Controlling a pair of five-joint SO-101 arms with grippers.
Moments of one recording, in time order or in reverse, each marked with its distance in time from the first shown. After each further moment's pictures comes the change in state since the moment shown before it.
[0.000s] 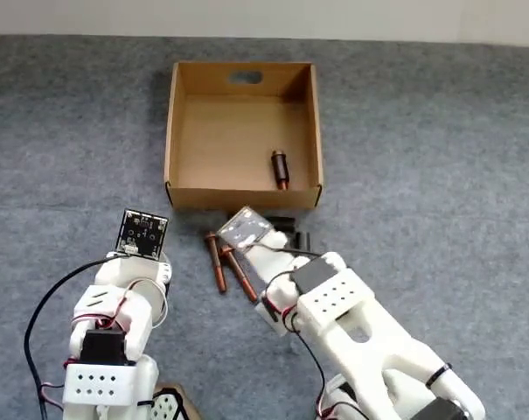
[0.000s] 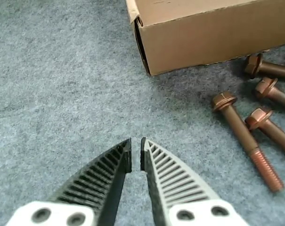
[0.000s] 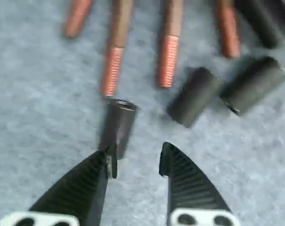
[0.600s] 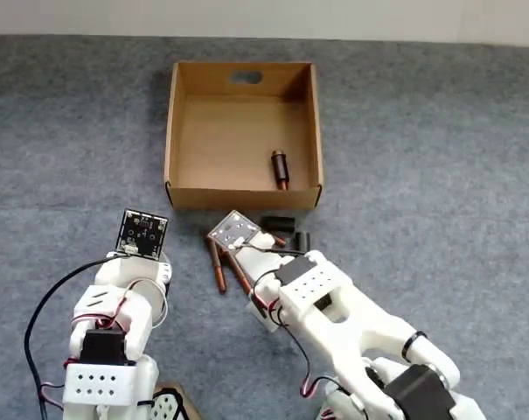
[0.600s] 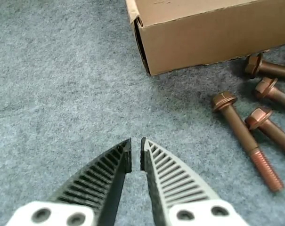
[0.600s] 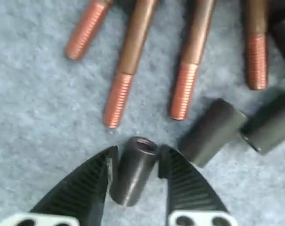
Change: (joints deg) left arm 0.0 0.0 0.0 0.0 0.0; right arm -1.0 13.2 -0.2 -11.6 -0.2
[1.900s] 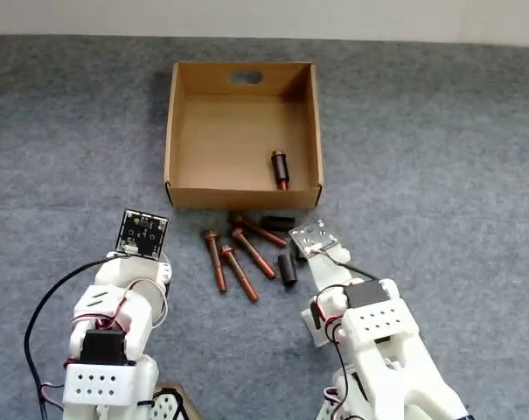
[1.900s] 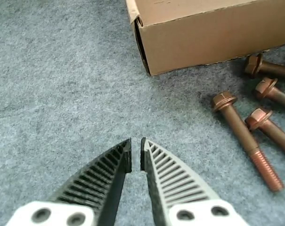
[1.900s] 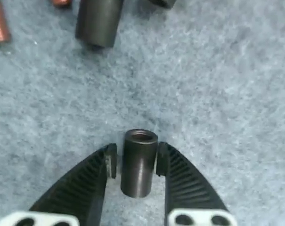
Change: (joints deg) left arm 0.0 0.0 0.0 0.0 0.0; right arm 21.1 -27.3 16.9 11.8 0.0
